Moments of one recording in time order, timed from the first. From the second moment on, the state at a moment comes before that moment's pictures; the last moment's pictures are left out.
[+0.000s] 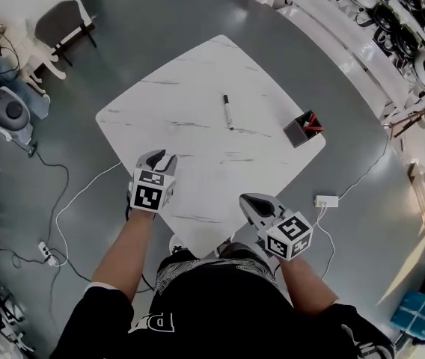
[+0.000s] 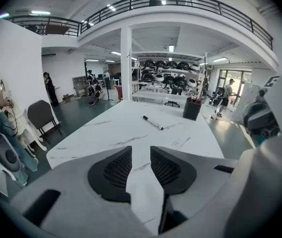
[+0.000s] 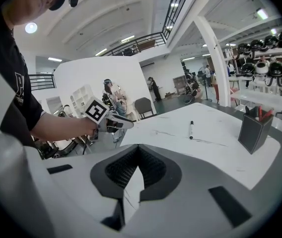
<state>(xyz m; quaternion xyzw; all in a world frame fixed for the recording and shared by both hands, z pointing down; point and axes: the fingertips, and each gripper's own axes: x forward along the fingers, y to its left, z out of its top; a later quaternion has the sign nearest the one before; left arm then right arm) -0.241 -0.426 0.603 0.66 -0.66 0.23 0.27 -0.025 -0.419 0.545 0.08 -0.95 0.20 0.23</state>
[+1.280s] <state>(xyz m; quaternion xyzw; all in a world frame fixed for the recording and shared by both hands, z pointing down) -0.313 -0.531 0.742 0.61 -0.66 0.26 0.36 0.038 -0.434 0.599 0.15 -0.91 0.25 0.29</state>
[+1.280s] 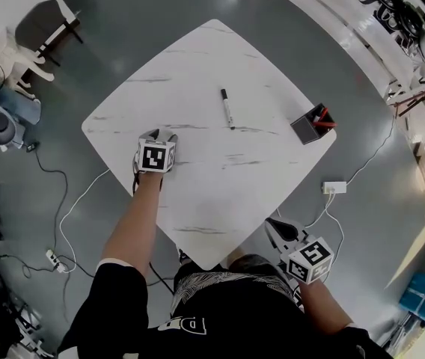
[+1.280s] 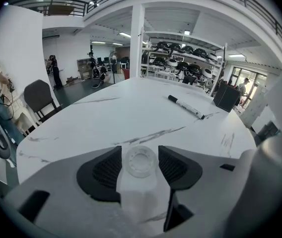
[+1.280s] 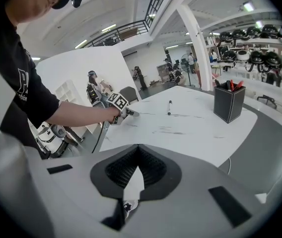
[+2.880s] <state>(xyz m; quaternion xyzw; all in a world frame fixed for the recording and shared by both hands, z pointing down) -0.280 -0.473 0.645 0.70 -0.60 0.21 0.32 0.006 -0.353 0.547 0.21 -0.92 0.21 0.24</state>
